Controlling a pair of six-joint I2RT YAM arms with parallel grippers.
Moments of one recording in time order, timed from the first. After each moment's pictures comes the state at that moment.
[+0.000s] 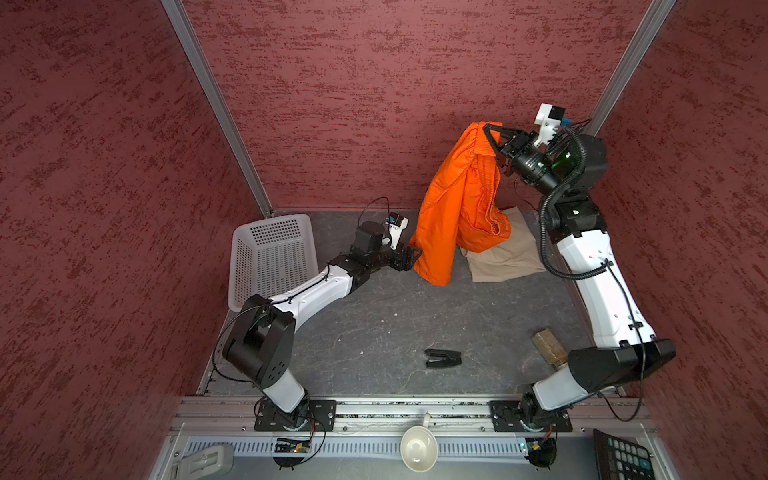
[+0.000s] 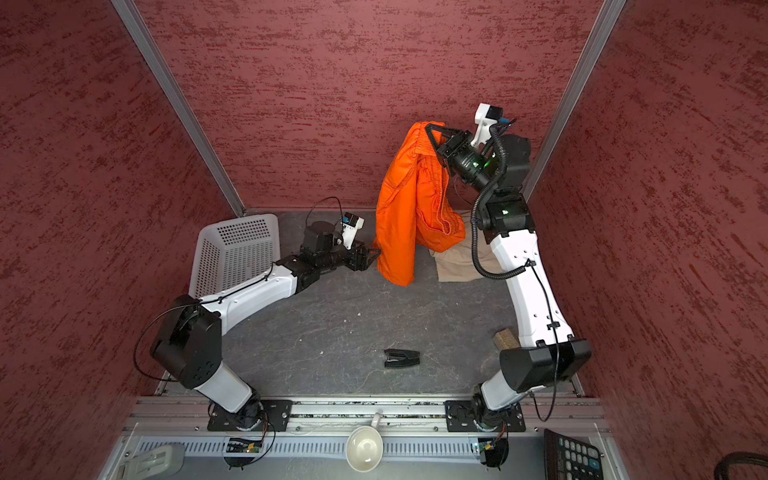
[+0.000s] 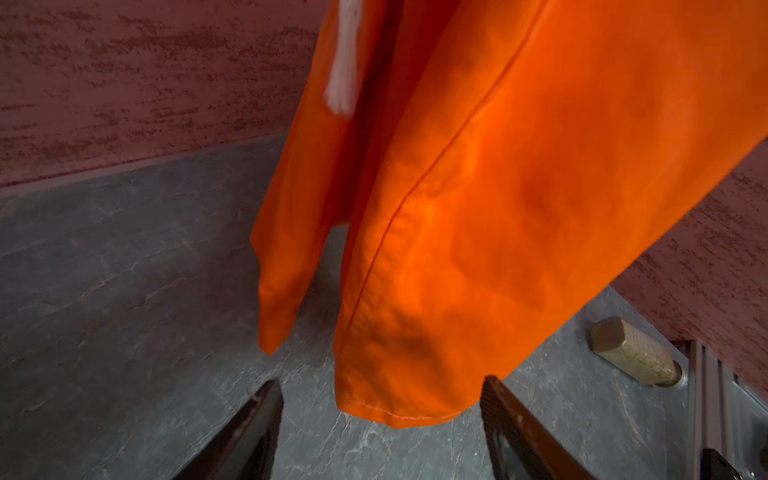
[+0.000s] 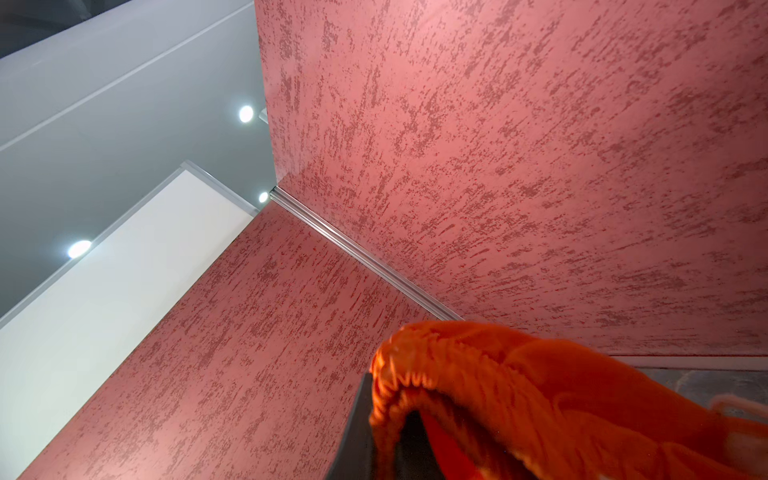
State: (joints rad) left arm -0.52 1.63 1.13 0.06 0.36 -0.20; right arm 0.16 1.56 1.91 -0.04 -0.53 1.16
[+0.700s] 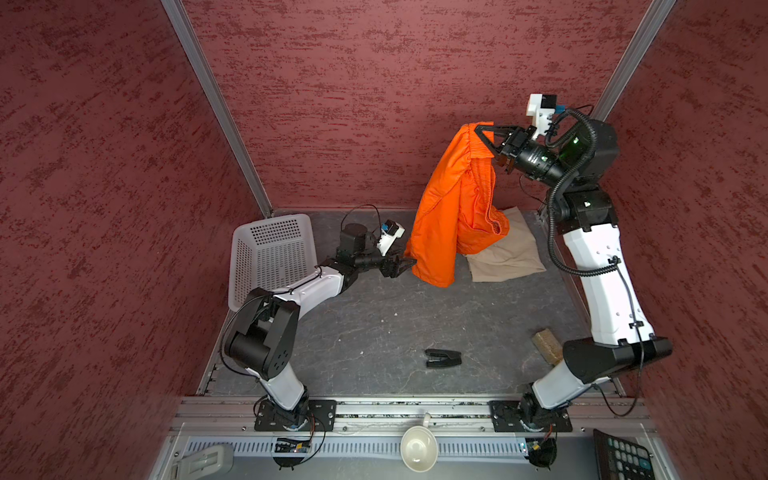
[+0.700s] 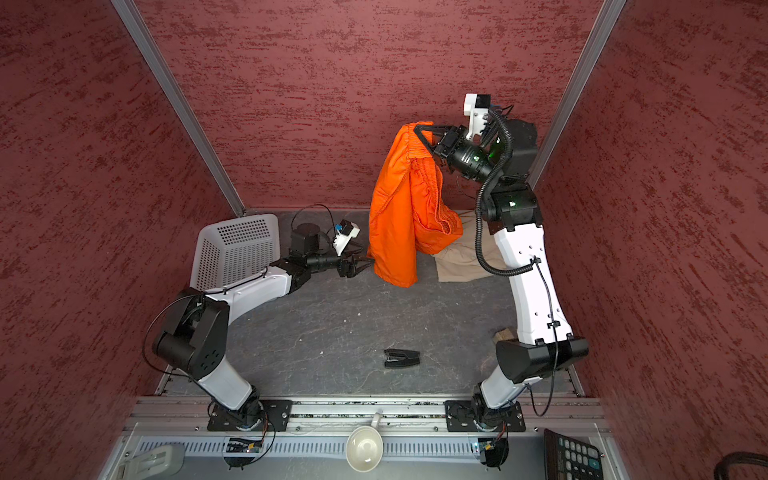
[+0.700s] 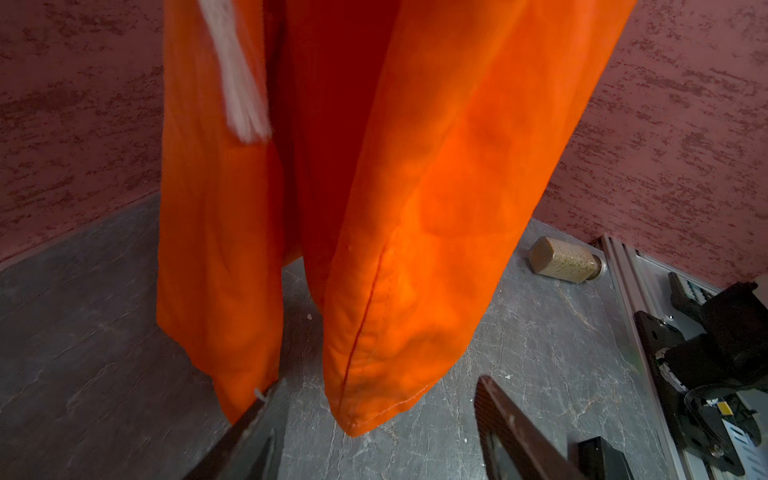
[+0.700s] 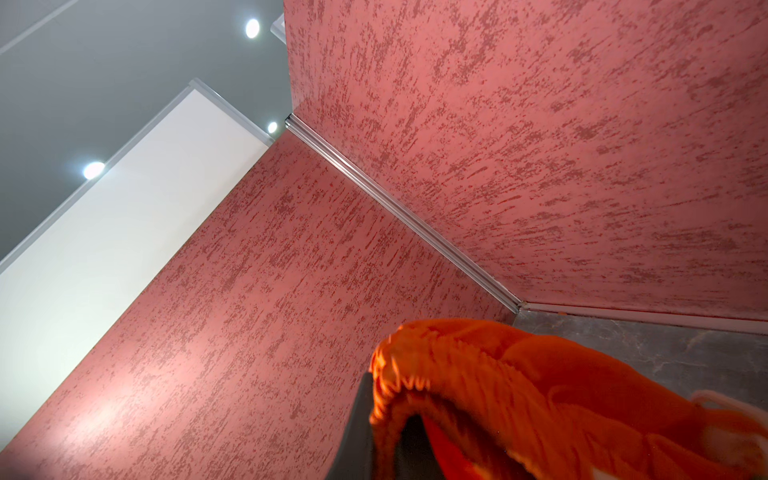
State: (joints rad) left arm -0.41 1.68 1.05 0.24 0.77 0.04; right arm 0.16 1.62 2.11 -0.25 -0.74 1.07
